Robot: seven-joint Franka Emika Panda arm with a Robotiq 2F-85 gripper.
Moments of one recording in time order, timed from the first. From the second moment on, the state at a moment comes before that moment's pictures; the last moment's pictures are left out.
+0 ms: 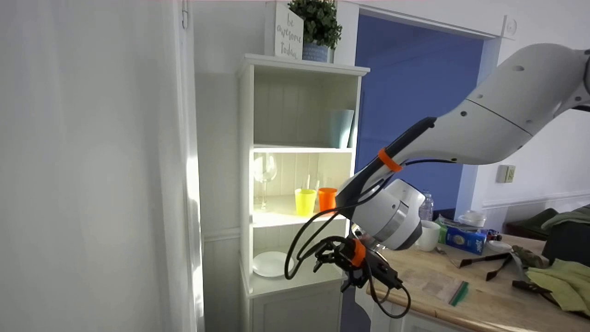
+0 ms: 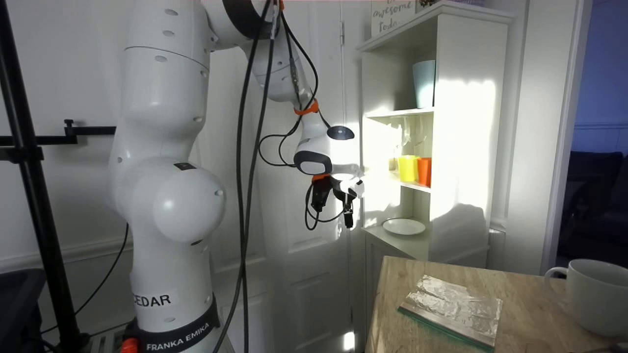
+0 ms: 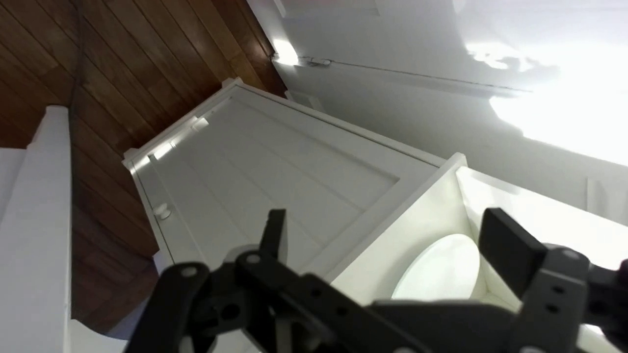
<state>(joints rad) 0.30 0.21 0.11 -2.35 1.27 2.99 -0.14</state>
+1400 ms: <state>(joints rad) 0.20 0.80 0.09 -1.64 2.05 2.92 -0.89</state>
